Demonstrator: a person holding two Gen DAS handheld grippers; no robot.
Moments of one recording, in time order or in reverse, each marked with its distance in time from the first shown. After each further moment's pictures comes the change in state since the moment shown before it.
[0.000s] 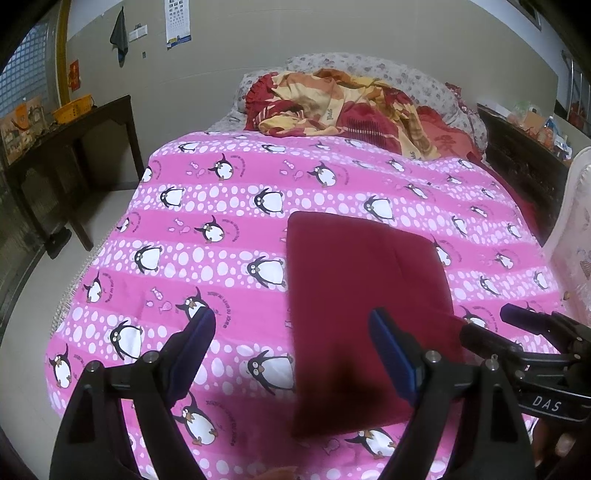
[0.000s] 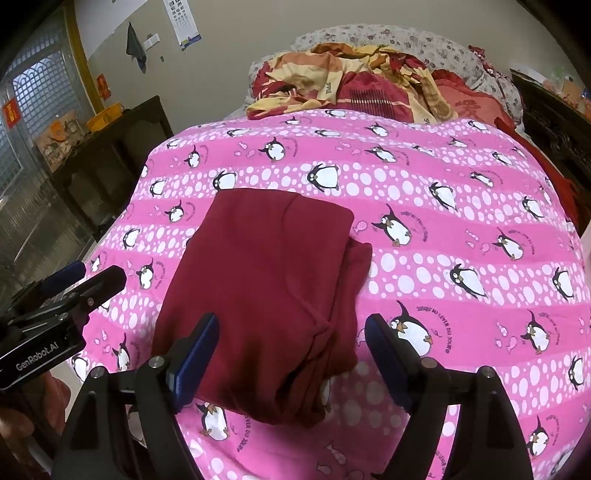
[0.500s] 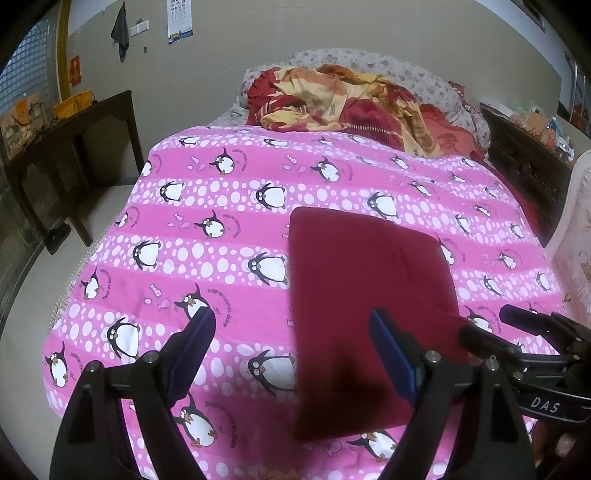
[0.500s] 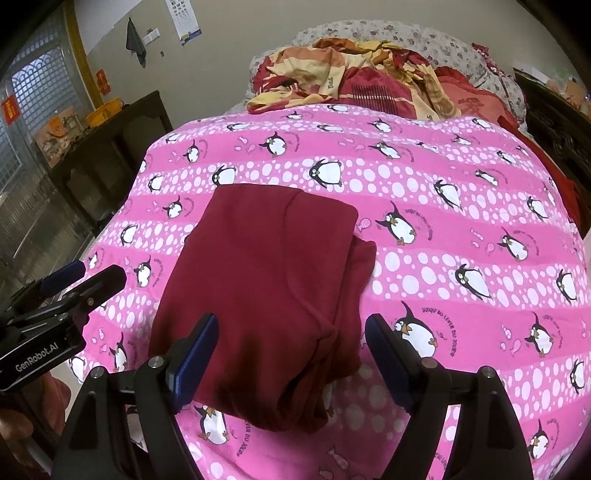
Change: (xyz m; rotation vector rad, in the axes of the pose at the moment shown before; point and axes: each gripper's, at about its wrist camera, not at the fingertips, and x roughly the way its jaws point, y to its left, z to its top) left arm 0.009 0.003 0.000 -0.003 0.015 0.001; right arm 0.009 0.002 0.002 -0.002 0.023 -0.002
